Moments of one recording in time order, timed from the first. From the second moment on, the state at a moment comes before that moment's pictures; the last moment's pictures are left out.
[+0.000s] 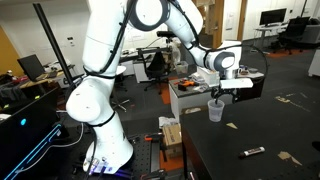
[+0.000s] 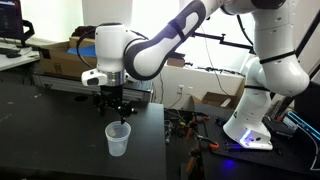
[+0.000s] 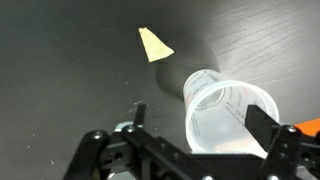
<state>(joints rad) 0.11 0.49 0.20 -1.91 -0.14 2.39 -1.04</state>
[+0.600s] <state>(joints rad) 0.12 0.57 0.21 -1.87 -0.14 2.39 -1.03</state>
